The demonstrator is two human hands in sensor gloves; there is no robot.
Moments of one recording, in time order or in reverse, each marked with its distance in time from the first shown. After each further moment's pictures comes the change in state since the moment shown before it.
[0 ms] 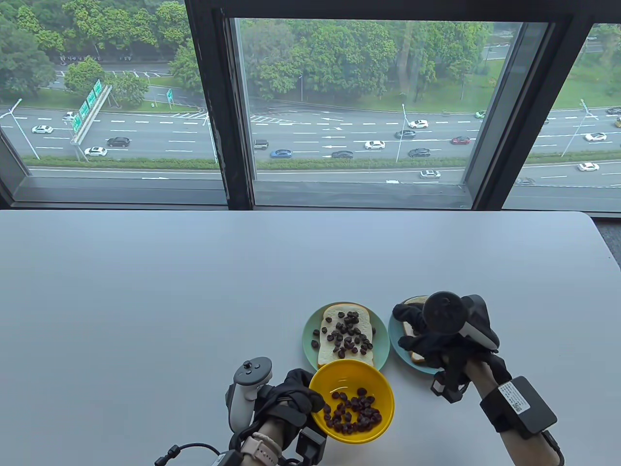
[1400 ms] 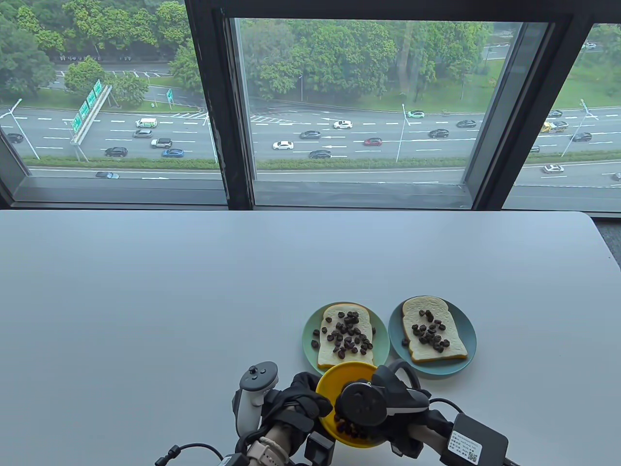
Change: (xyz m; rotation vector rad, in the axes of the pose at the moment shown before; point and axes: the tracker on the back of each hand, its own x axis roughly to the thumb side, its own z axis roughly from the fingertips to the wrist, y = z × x) left_hand -0.003 -0.015 -0.001 -0.013 -0.015 0.032; right_hand 0.100 0.084 0.025 0.108 -0.312 0.319
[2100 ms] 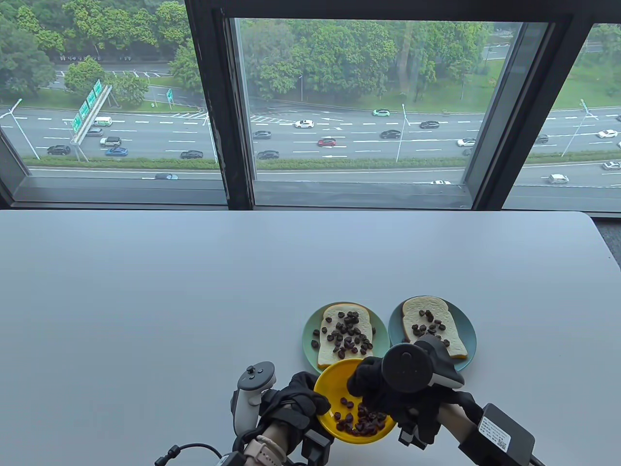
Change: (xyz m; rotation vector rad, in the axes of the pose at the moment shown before) left_hand -0.001 0.003 0.001 -0.027 0.010 0.047; right_hand -0.039 -0.043 0.016 -0.138 0.047 -0.300
